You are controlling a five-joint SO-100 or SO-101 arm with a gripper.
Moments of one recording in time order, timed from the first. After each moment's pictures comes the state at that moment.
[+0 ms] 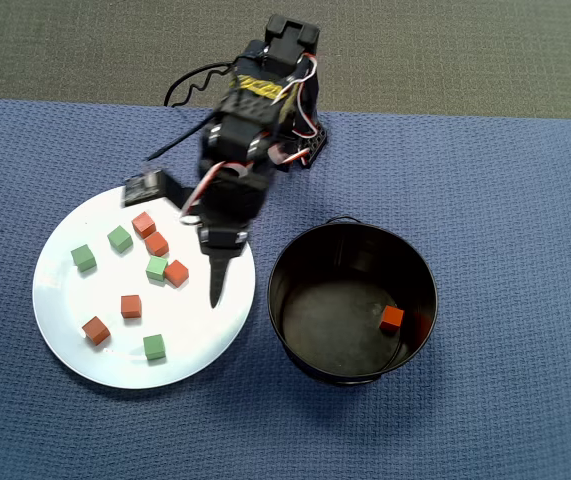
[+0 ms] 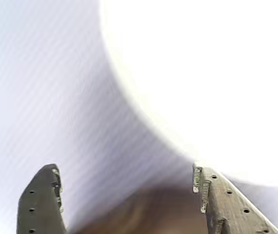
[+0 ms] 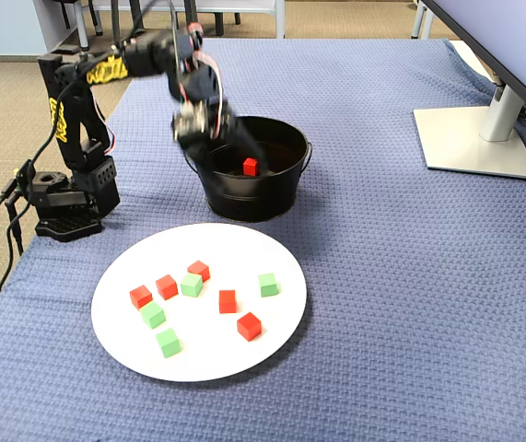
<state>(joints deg) 19.8 89.6 76.2 79.5 -28.6</state>
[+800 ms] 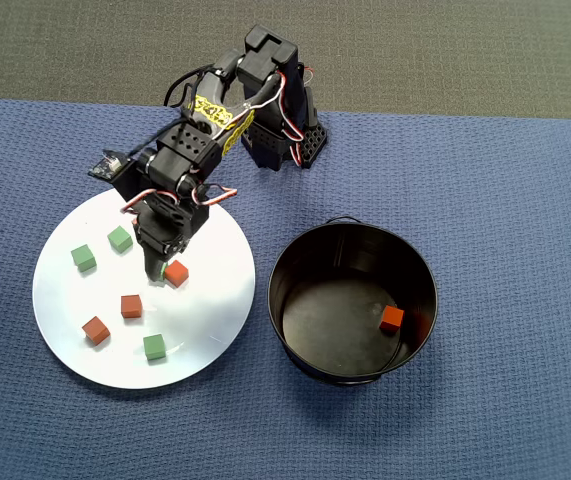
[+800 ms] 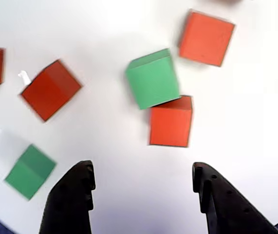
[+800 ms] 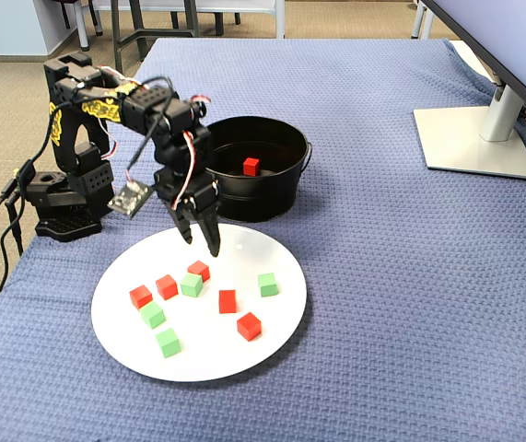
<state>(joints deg) 32.1 79.7 83.8 77.4 -1.1</state>
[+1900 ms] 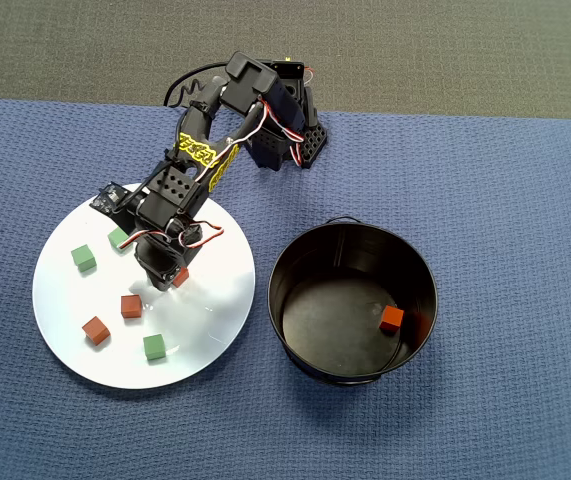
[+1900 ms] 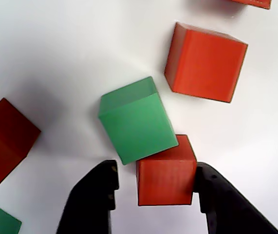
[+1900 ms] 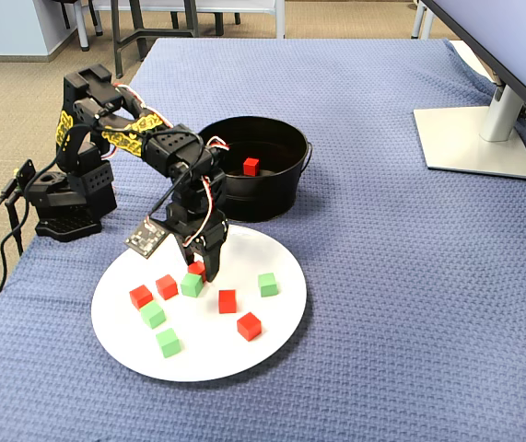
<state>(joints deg) 32.1 64.8 80.3 73.4 -0.7</state>
